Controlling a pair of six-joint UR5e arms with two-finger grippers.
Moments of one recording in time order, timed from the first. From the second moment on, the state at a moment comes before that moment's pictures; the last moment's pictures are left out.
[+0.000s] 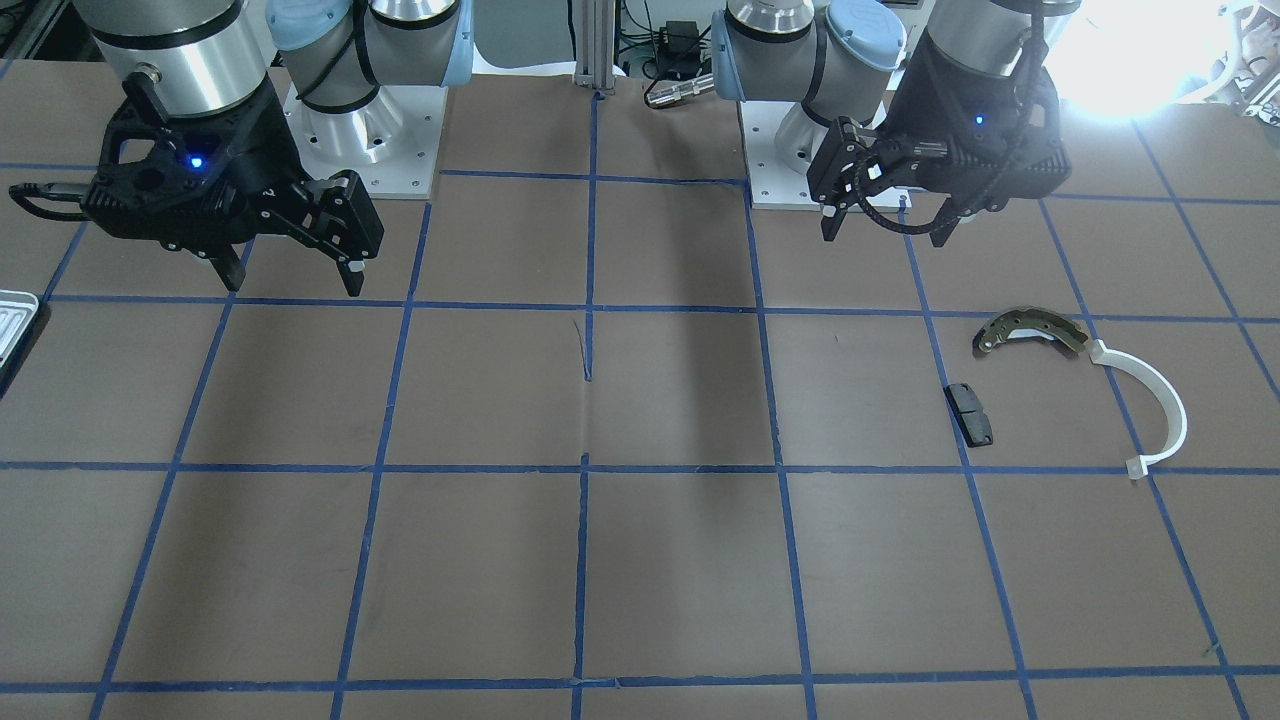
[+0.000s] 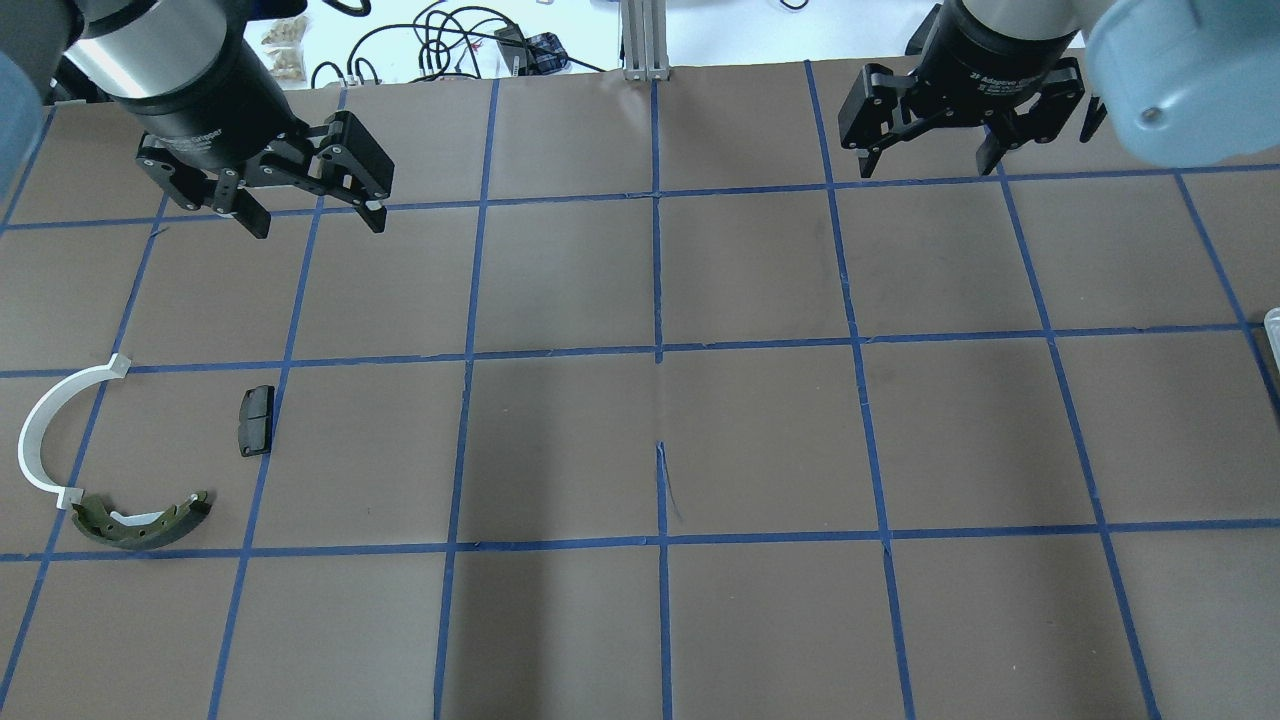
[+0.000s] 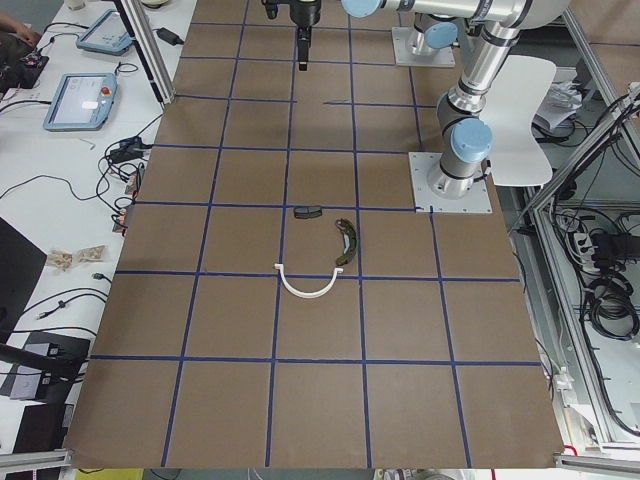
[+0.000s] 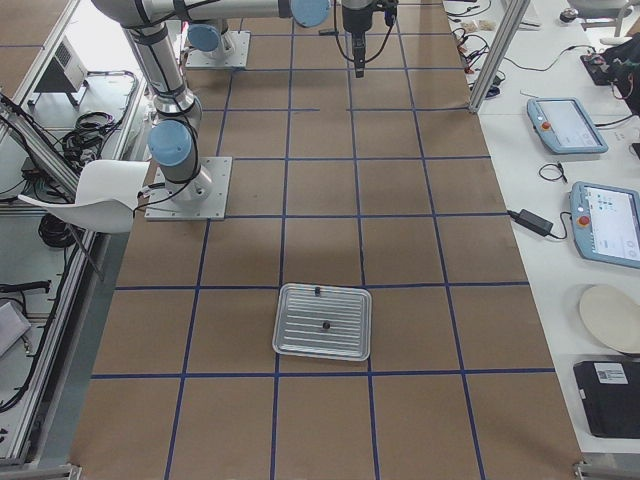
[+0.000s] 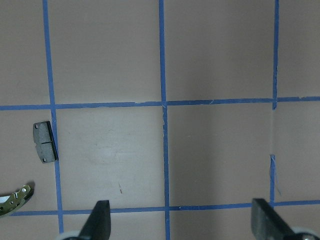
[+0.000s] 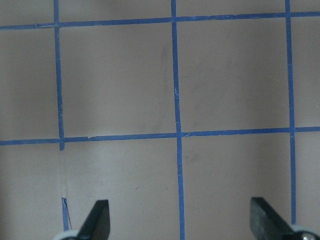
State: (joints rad) left arm -1.55 -1.54 -1.52 -1.60 1.55 0.03; right arm 1.61 -1.54 1.52 -1.69 -1.58 0.07
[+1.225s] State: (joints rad) left arm -1.56 -1.53 -1.53 -1.60 1.55 0.03; right arm 1.51 -1.53 1.52 -1.65 -1.58 -0.03
